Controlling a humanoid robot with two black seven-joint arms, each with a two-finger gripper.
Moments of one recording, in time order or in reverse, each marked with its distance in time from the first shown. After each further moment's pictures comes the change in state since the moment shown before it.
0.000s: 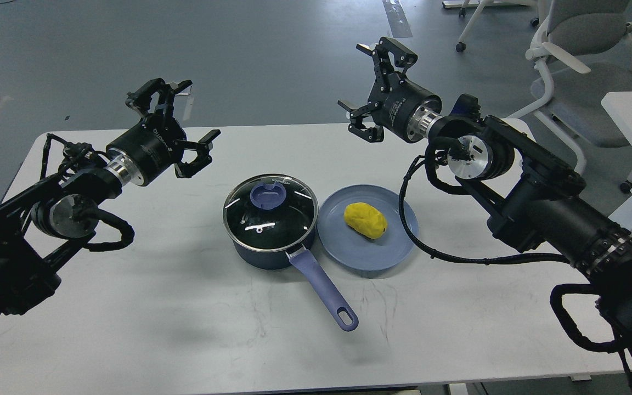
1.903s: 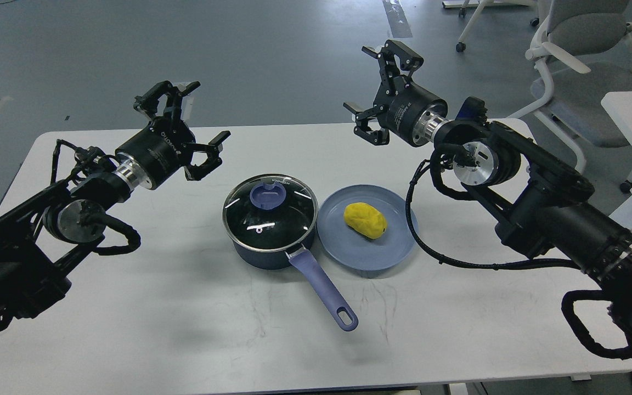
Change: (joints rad) left arm 0.019 -0.039 -0.011 0.016 0.003 -0.045 0.005; right arm -0.045 -0.046 -0.009 0.072 -0.002 0.009 0.029
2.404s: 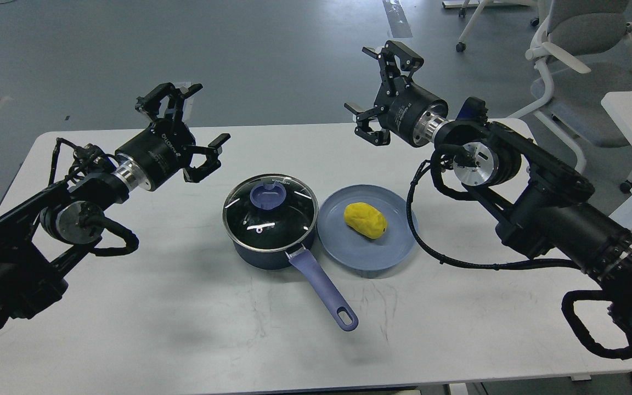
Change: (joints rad) left arm -0.005 0.017 0.004 -0.002 0.065 -0.006 -0.026; right arm -0.001 -0.002 -0.001 -0.009 -0.010 0.000 0.000
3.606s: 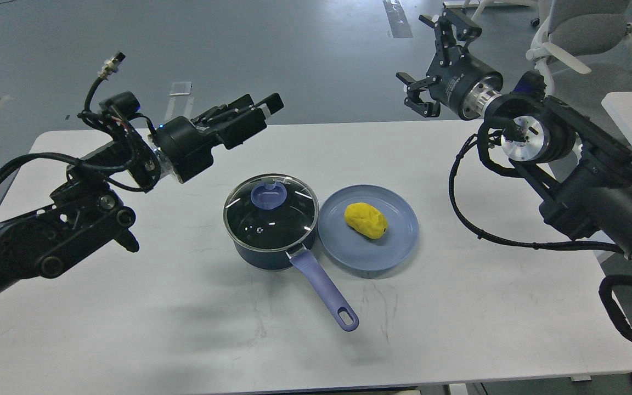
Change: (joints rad) left arm -0.112 0.031 0.188 -0.186 1.495 0.453 -0.277; right arm 0.012 -0.142 0.046 -0.019 0.001 -0.010 -0.002
